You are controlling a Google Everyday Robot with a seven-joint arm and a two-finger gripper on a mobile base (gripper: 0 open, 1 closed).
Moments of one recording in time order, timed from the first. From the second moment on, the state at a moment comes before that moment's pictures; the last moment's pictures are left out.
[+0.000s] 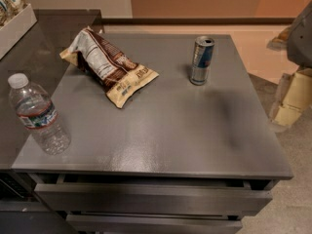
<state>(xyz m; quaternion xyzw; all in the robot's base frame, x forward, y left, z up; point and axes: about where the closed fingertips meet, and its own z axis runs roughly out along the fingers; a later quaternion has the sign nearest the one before) 0.438 -0.217 0.976 -0.60 0.78 -0.03 0.16</state>
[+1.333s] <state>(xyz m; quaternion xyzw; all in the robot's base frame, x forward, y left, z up) 0.528 -0.204 0.960 -0.54 0.81 -0.01 0.24</state>
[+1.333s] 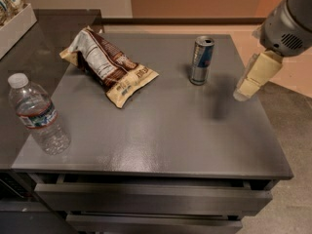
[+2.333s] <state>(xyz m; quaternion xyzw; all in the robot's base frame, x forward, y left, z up) 0.566 -0.199 0.931 -0.51 0.82 0.02 0.26</state>
